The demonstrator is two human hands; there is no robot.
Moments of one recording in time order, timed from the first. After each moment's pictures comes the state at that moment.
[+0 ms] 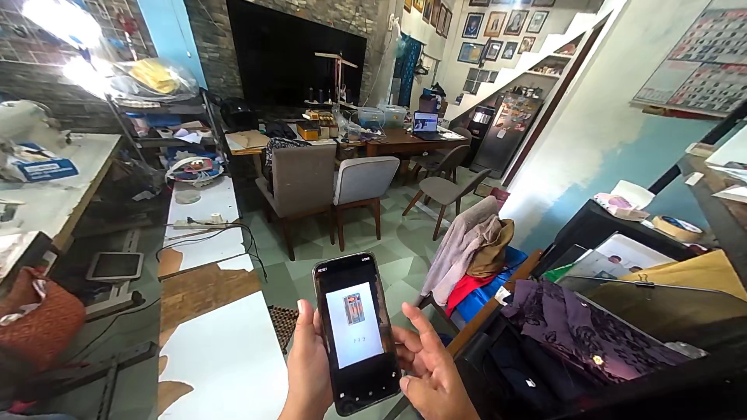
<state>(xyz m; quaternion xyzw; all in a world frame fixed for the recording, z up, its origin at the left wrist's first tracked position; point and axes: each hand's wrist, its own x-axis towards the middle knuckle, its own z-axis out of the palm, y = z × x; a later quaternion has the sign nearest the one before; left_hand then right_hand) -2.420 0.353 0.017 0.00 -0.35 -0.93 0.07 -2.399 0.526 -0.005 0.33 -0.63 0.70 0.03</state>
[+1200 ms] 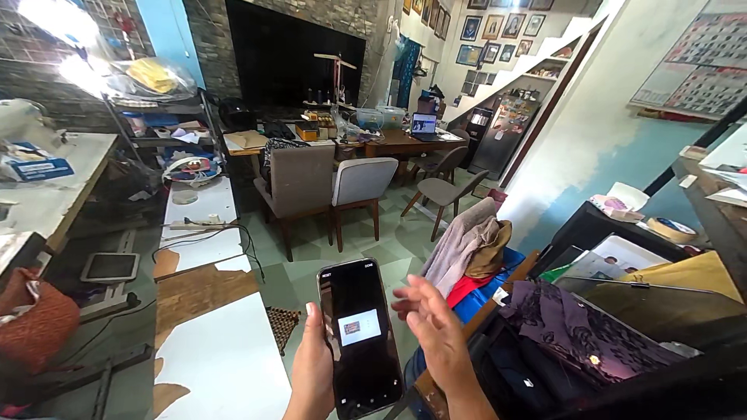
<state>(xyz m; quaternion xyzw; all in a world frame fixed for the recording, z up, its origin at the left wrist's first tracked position) -2.418 0.358 0.016 0.06 -0.40 -0.91 0.07 -2.429 0.523 0.021 0.24 -0.73 0.61 0.21</state>
